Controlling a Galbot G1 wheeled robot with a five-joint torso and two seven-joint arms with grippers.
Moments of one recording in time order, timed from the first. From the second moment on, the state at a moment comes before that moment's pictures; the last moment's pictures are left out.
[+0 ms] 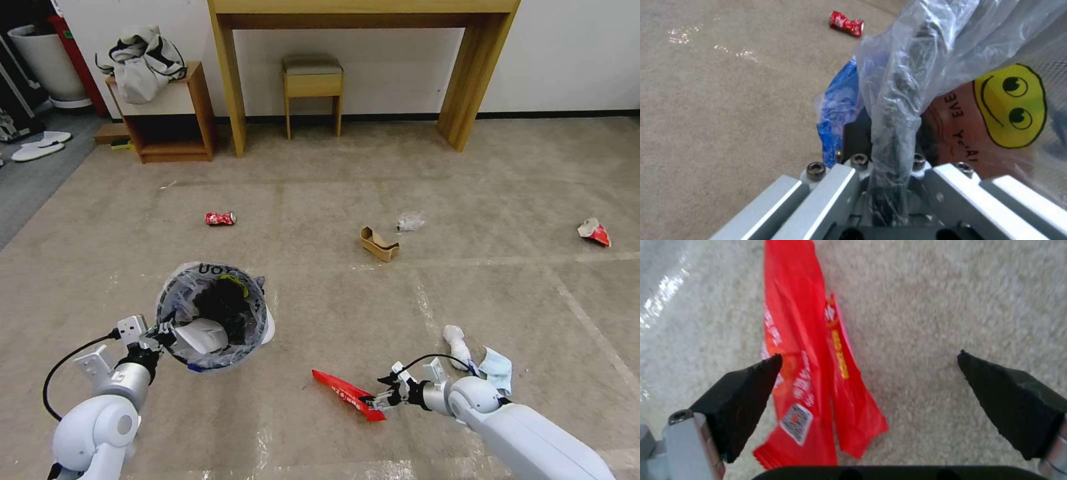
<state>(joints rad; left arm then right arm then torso) 1.43 -1.29 -0.78 -2.00 -0.71 0.44 -0.12 -0.86 0.94 -0.25 1.13 0.64 -0.25 -0.57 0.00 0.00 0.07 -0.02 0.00</state>
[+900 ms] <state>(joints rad) 1.43 -1.30 -0.78 -1.97 -0.70 0.42 -0.11 -0.81 1.01 -0.28 1.04 0.58 -0.23 -0.57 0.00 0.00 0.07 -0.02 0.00</state>
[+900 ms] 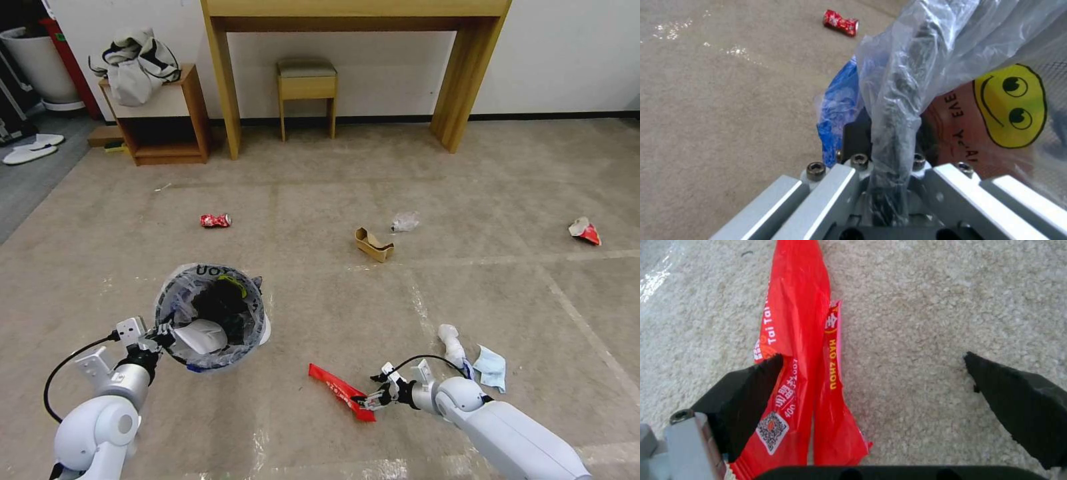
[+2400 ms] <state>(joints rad) 1.42 -1.32 -0.77 -1.97 -0.69 0.40 -0.10 -0.89 0.94 -0.32 1.27 0.58 -0.28 -0.41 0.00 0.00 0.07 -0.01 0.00</state>
